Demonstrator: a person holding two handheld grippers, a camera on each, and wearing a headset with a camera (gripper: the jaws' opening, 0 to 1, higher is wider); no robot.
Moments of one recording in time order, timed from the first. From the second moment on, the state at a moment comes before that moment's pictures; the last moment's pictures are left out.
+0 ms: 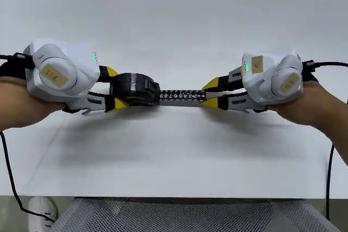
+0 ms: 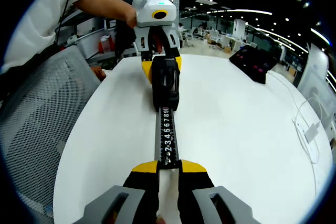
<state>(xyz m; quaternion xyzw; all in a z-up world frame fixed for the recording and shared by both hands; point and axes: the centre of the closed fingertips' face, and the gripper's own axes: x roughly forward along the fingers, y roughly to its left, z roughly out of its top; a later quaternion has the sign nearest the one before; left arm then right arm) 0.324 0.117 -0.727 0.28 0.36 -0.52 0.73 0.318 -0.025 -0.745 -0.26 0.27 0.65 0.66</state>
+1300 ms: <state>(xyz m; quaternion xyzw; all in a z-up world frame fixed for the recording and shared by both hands) 0.325 0.117 -0.728 0.28 0.36 -0.51 0.73 0.320 -0.073 -0.745 -0.29 0.29 0.64 0.66</state>
